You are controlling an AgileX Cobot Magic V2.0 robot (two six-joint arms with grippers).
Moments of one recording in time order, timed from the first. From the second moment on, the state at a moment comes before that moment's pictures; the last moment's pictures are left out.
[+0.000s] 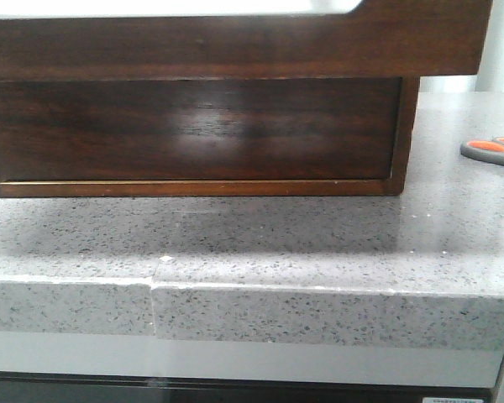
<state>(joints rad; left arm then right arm) -1.25 0.65 -0.96 -1.84 -1.21 2.17 0.01 0.93 -0.90 0.19 0.87 -0.02</state>
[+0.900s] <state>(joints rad) -1.27 0.65 -0.96 -1.84 -1.25 2.17 0.01 1.57 -1.16 -0.02 0.90 0.05</state>
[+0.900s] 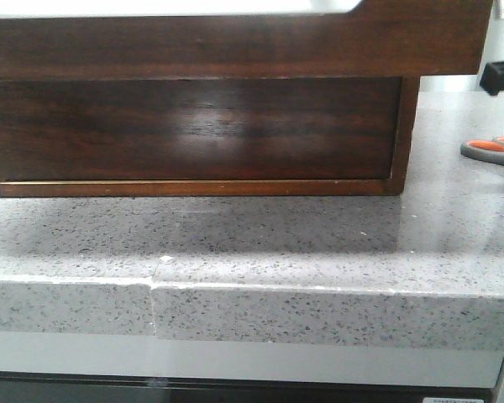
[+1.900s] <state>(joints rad) -1.27 0.65 -0.96 -1.84 -1.24 2.17 -0.03 1.69 -1.19 -0.05 0.77 0.13</state>
